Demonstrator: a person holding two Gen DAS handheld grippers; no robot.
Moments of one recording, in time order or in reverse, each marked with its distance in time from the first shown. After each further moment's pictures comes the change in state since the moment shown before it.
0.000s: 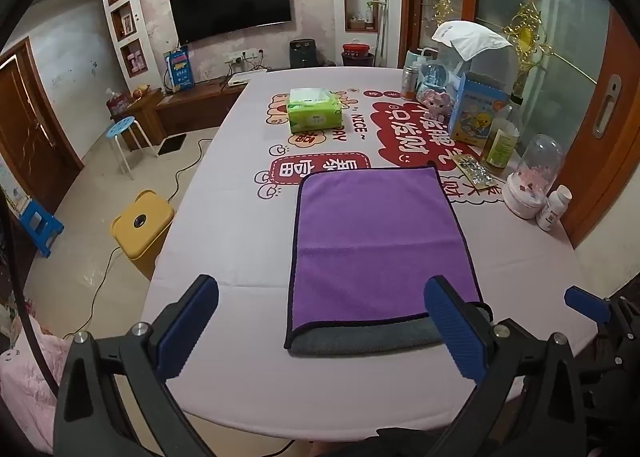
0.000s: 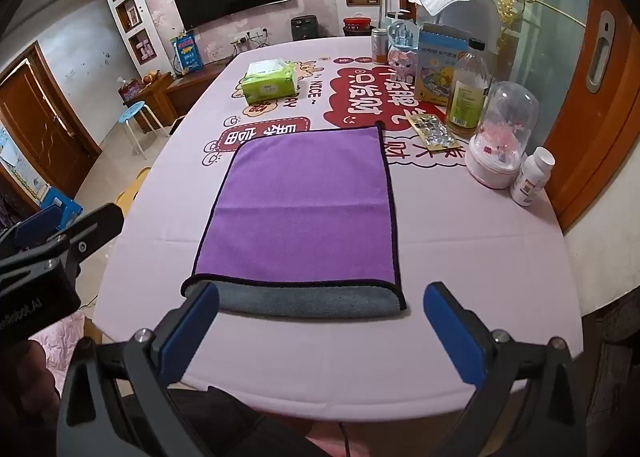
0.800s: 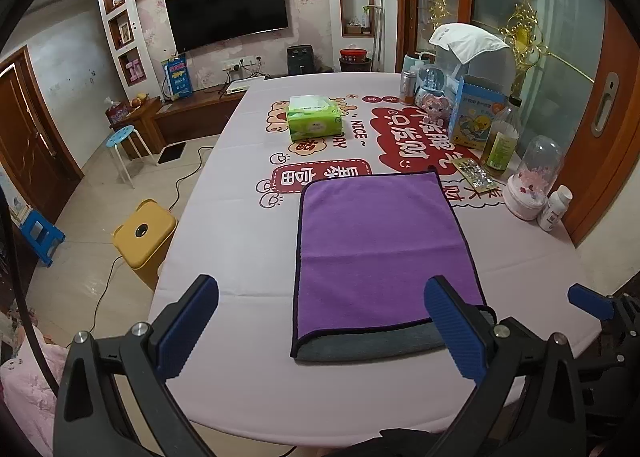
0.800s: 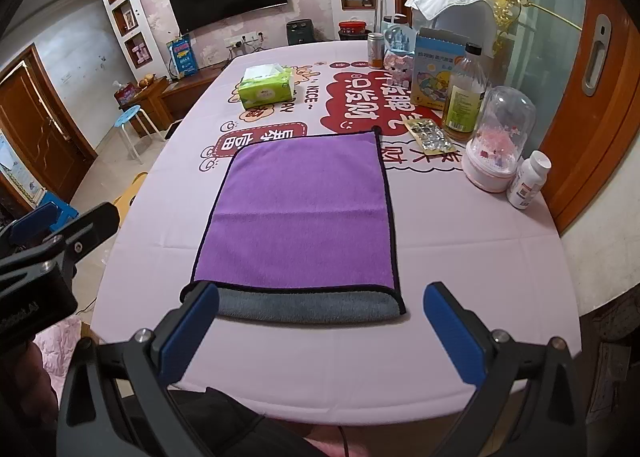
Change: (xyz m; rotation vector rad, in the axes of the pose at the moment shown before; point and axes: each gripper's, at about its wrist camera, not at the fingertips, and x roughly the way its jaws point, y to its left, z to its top) left arm 0.001 0.001 0.006 0.035 -0.022 -0.005; right arm -0.004 0.002 0.004 -0.006 -0.014 -0.001
